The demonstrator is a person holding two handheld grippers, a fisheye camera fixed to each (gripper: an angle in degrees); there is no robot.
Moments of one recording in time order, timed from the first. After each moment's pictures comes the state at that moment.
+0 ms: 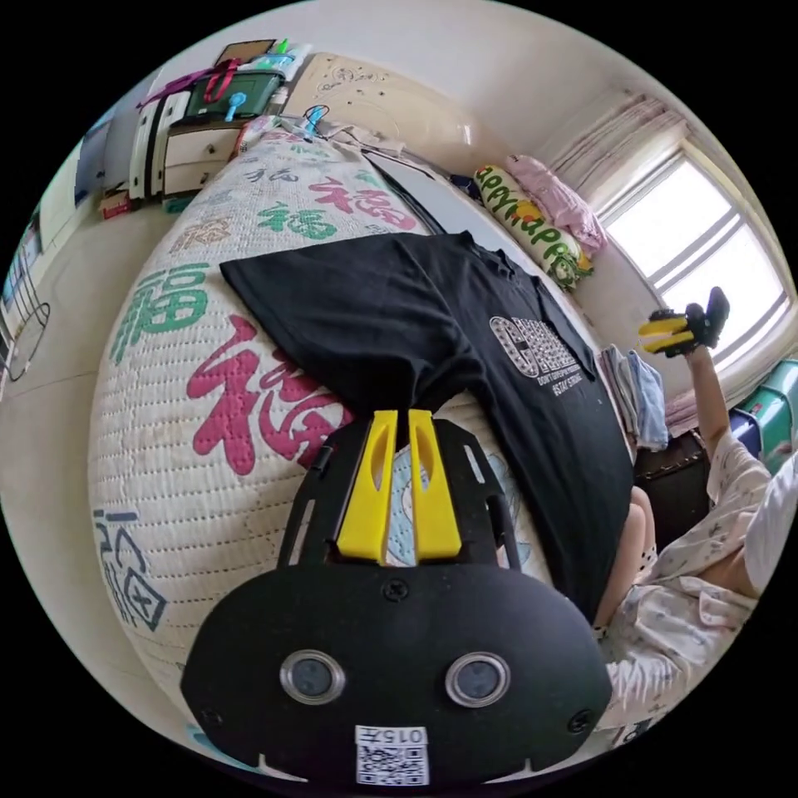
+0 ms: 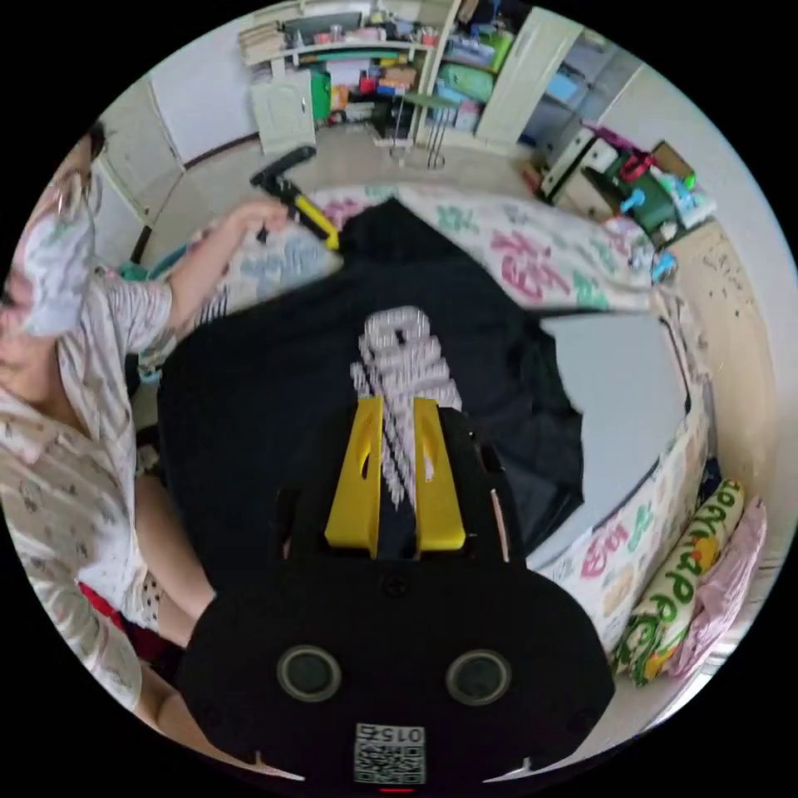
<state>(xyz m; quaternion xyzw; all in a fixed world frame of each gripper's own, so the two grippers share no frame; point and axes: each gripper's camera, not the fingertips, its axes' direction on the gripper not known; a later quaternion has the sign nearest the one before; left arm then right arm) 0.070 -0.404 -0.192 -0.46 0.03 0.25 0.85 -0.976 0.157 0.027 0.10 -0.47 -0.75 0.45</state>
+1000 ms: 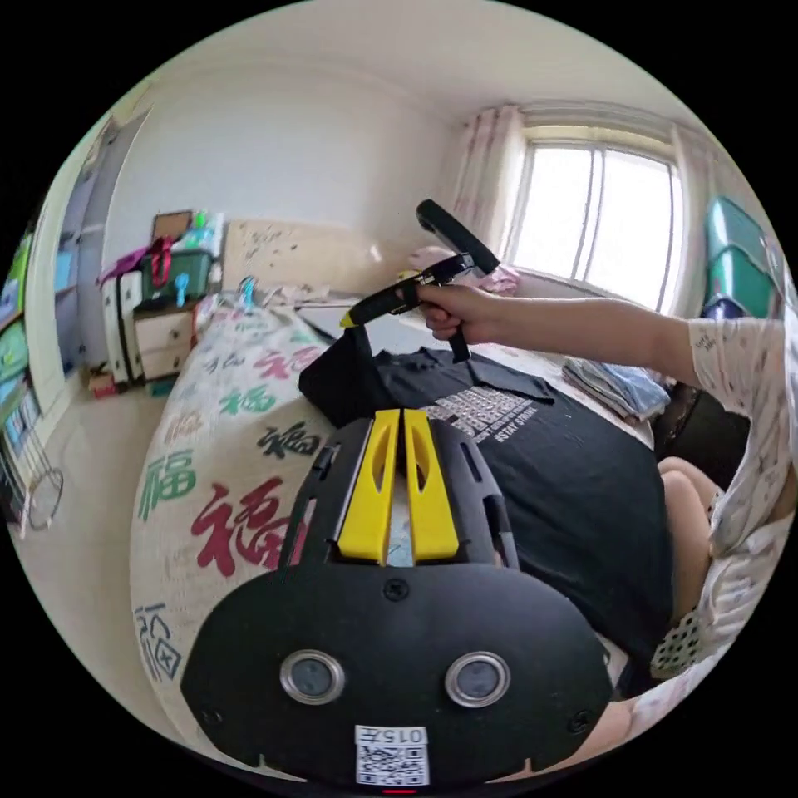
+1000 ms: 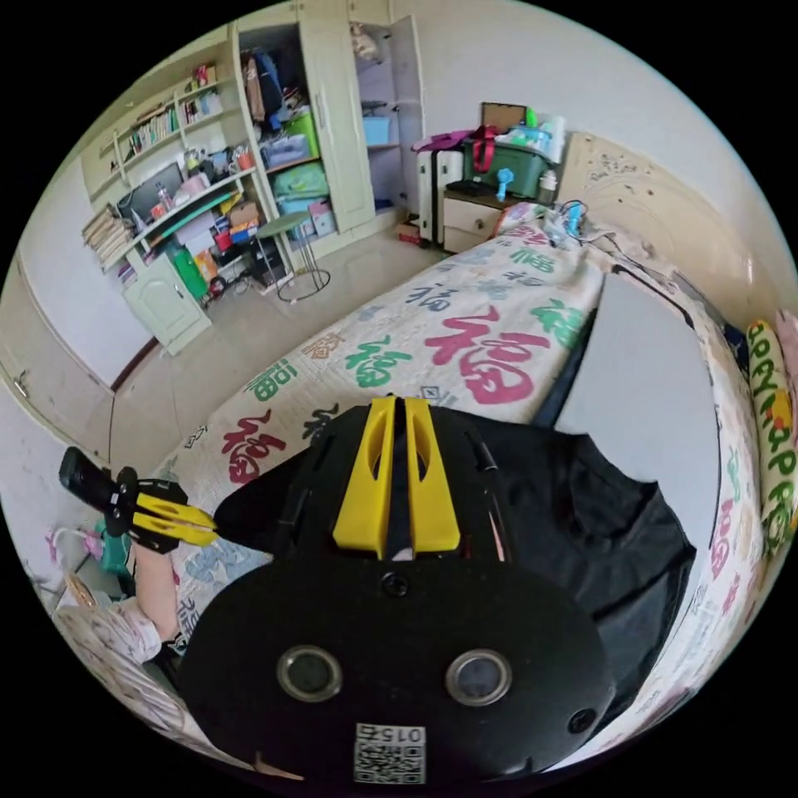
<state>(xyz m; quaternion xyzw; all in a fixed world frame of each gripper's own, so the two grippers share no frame) 0.123 -0.336 -0.389 -0.22 0.19 0.45 0.84 -1.355 0.248 -0.020 0.05 -0.60 -0.50 0.62</state>
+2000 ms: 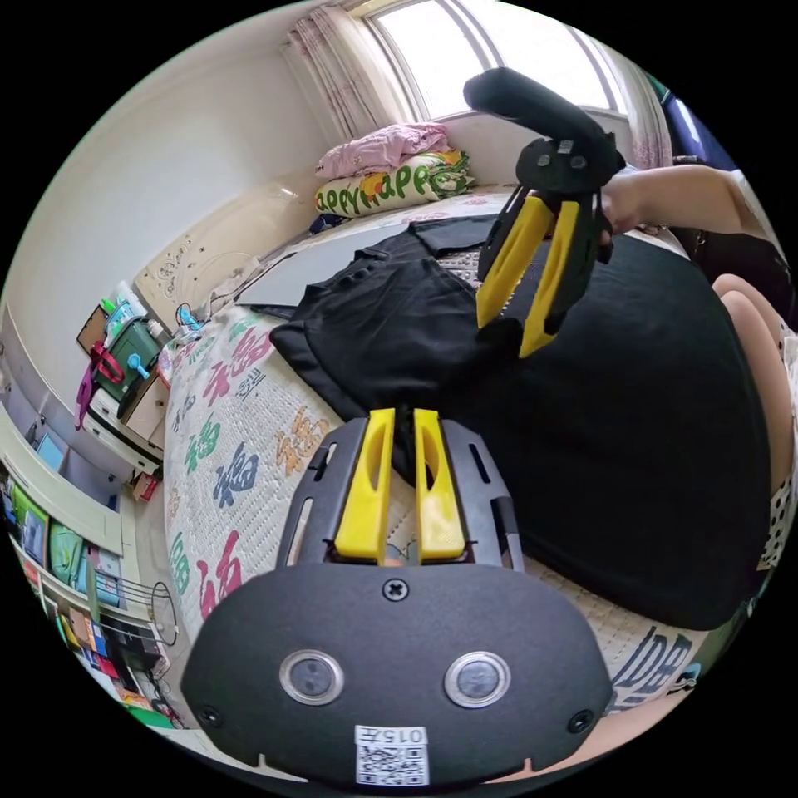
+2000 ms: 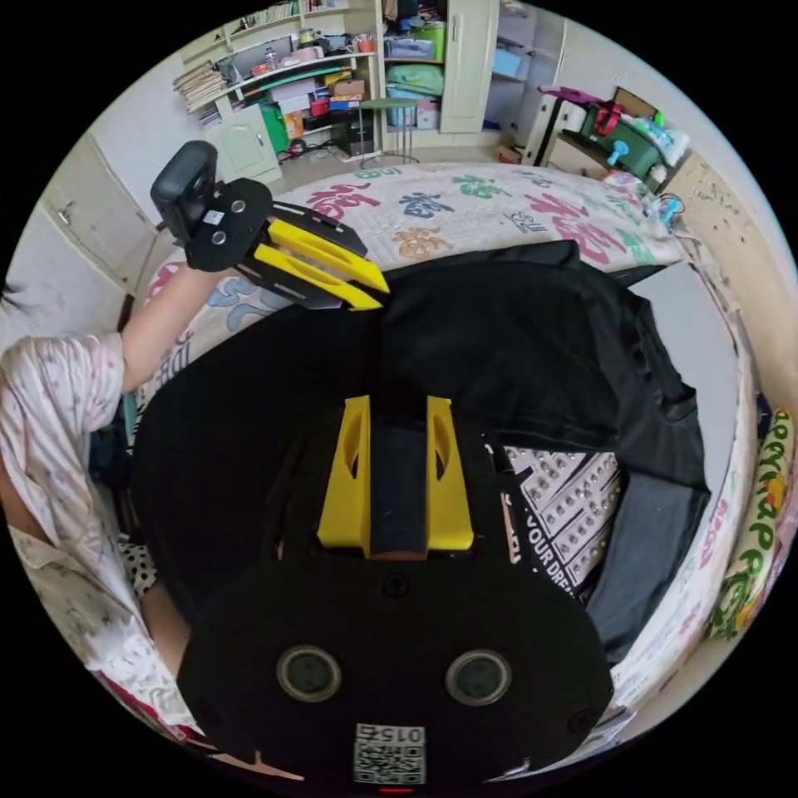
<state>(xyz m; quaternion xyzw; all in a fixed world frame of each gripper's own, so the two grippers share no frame) 0.141 -0.137 -0.346 -0.31 0.07 0.65 0.69 -1.096 0.318 0.143 0.04 -0.52 -0.69 0.51</state>
